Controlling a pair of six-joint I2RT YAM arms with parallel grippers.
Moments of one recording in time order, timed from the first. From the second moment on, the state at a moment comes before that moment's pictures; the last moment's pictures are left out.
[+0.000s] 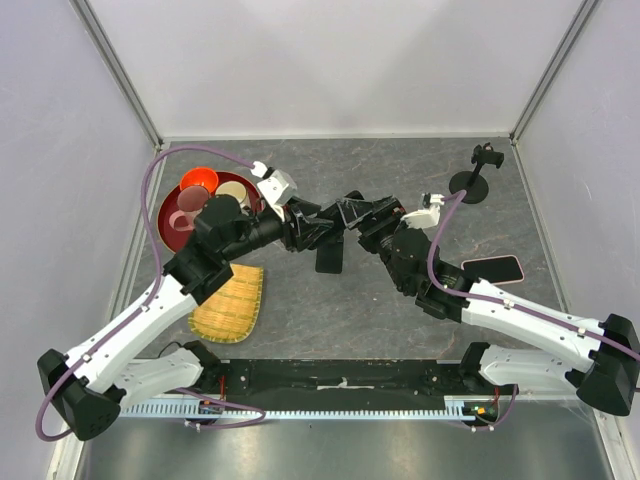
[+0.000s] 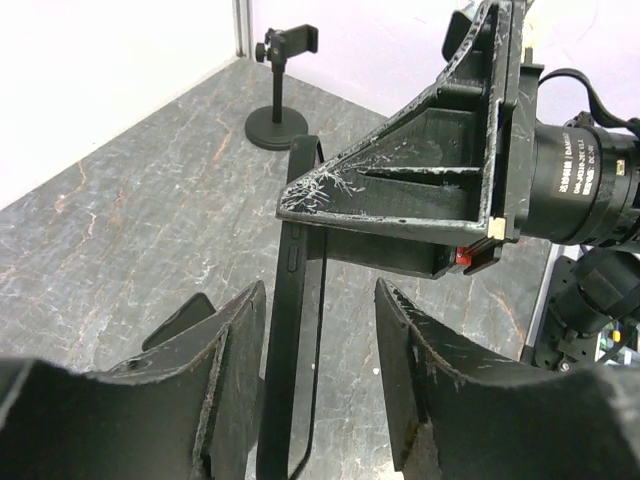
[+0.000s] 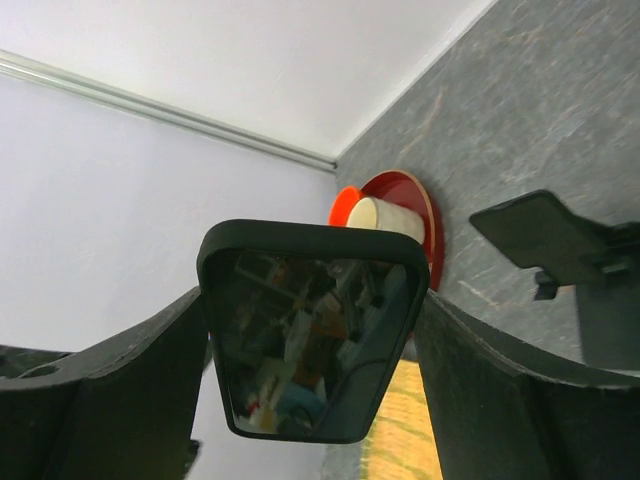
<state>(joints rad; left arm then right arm) -0.70 1.00 0.96 0.01 0.35 -0.07 0.99 1.09 0.83 0.18 0.66 1.21</state>
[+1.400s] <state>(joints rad) -0.70 0.69 0.78 0.11 -0.56 -0.09 1.04 1.74 1.19 0.30 1.06 0.20</state>
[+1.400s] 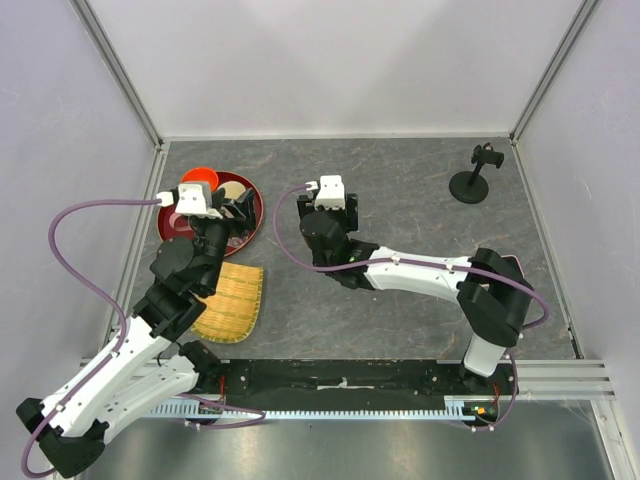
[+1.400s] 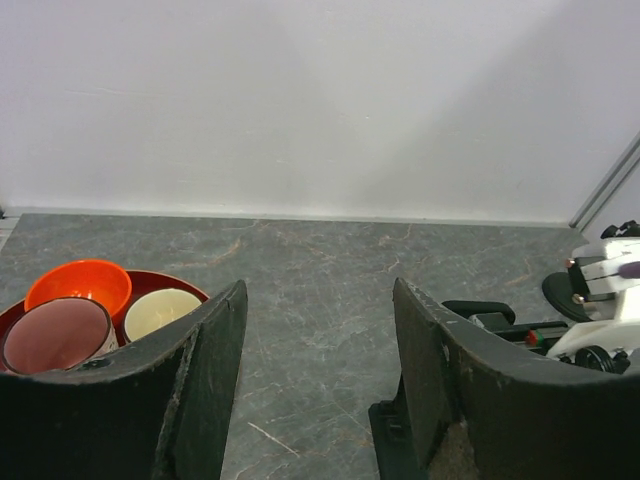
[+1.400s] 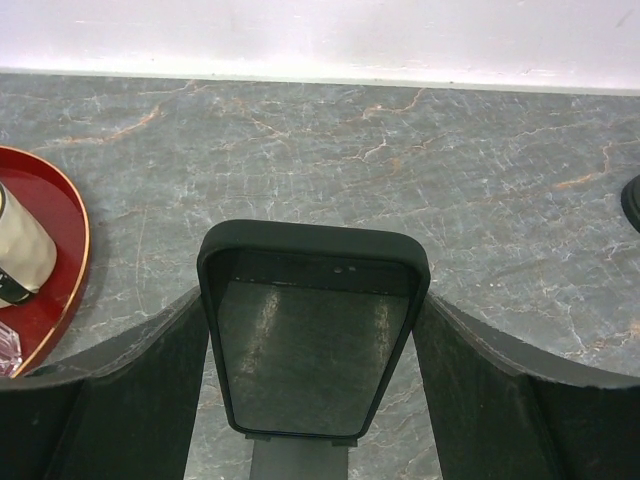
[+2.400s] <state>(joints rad) -0.68 0.73 0.78 0.10 -0.51 -0.09 1.00 1.79 1.20 0.26 1.02 0.25</state>
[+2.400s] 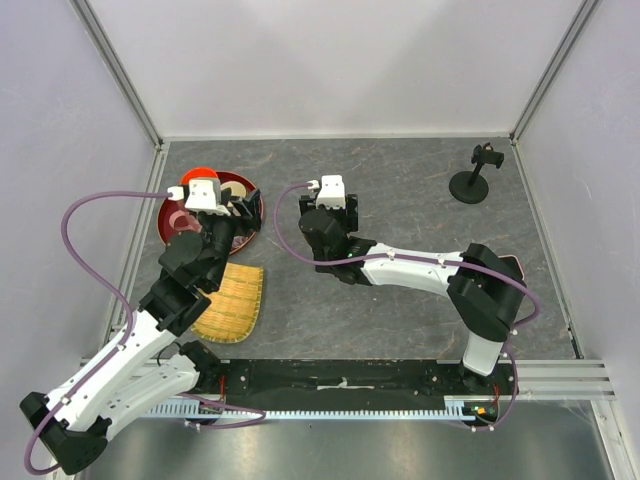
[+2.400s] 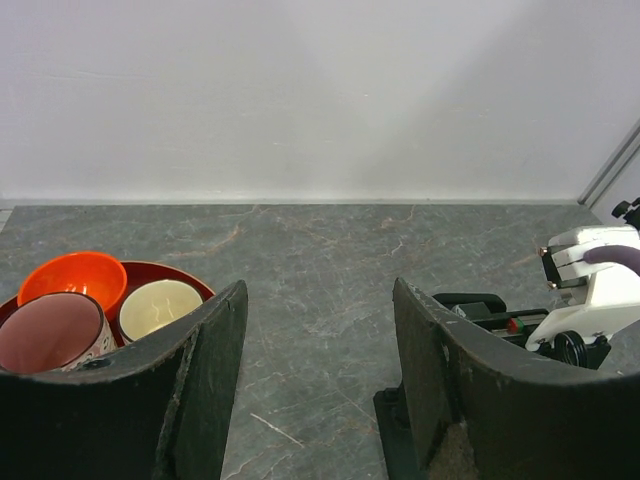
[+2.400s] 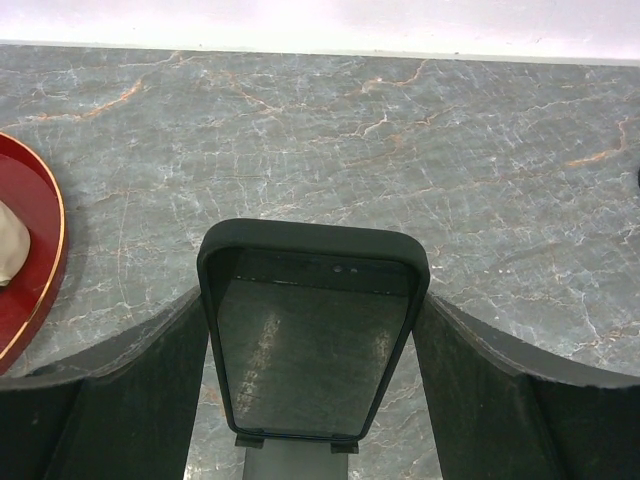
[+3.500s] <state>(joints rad) -0.68 0.73 0.79 0.10 -0.49 -0.10 1.00 1.76 1.25 0.03 0.99 0.35</state>
